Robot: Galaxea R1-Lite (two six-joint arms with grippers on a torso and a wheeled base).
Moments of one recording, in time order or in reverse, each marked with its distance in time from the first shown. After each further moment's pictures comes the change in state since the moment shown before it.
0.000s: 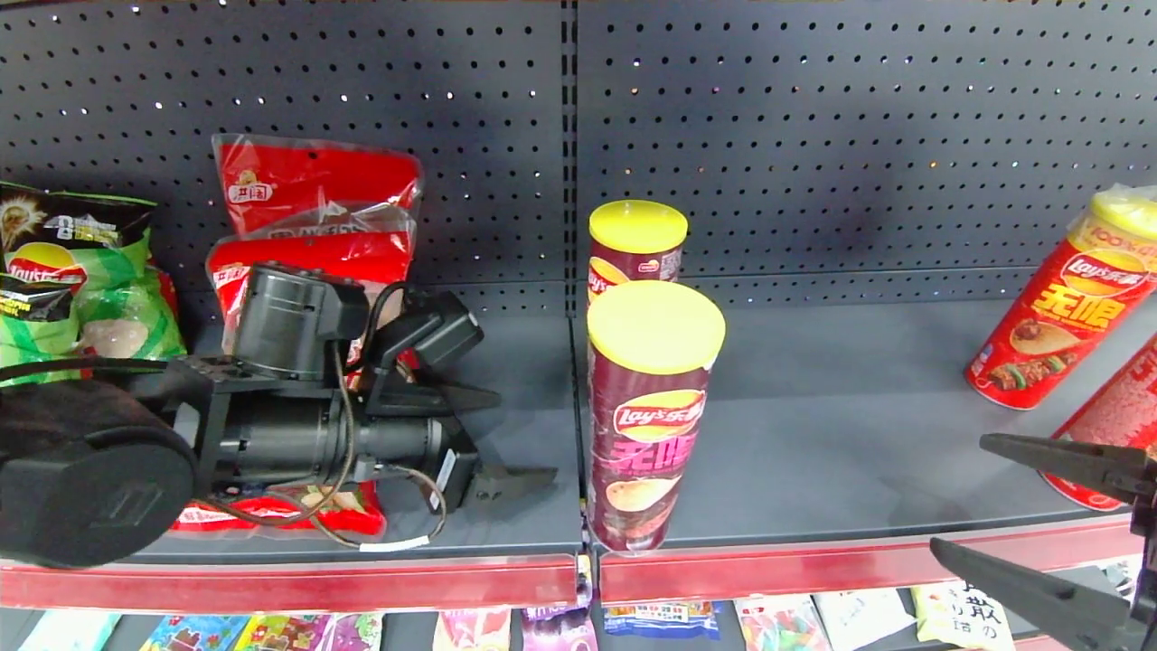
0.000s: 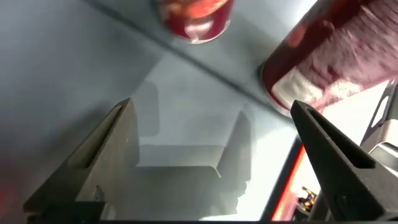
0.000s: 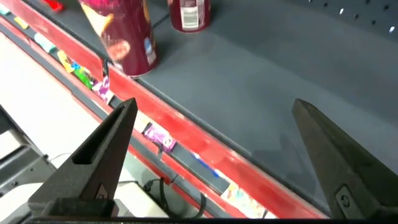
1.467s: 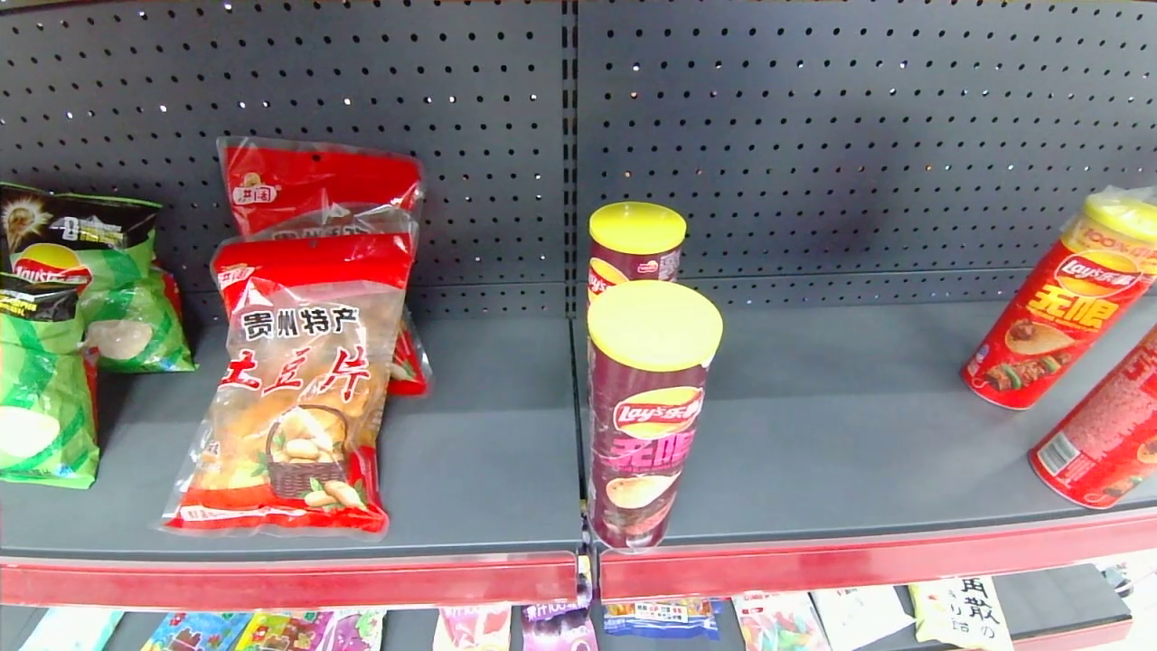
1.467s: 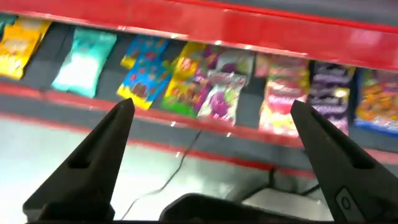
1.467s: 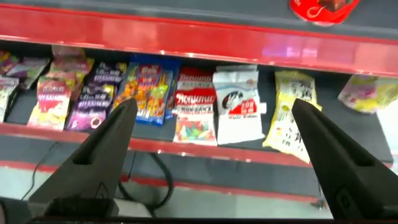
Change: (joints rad) left arm 0.477 -1.375 0.542 0.724 0.628 -0.342; right arm -0.446 -0.808 0.256 0.501 -0.110 0.048
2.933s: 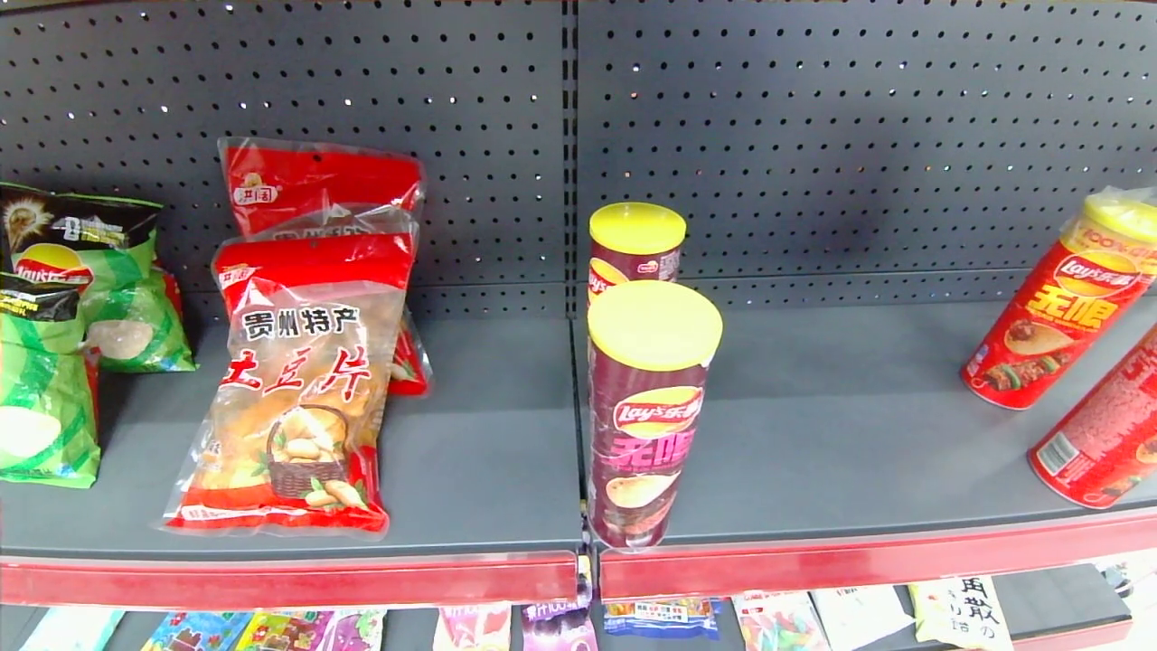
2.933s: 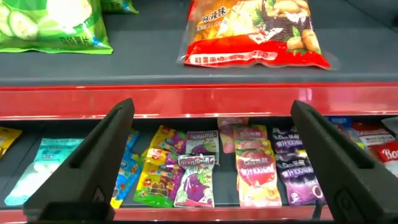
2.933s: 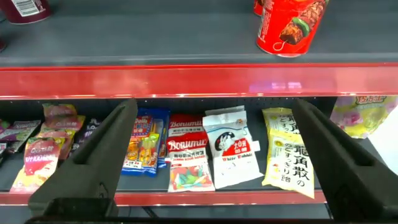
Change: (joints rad) left arm 0.024 -0.284 0.261 -0.420 -0.175 0.119; right arm 0.001 -0.119 0.180 -0.290 -0.077 0.087
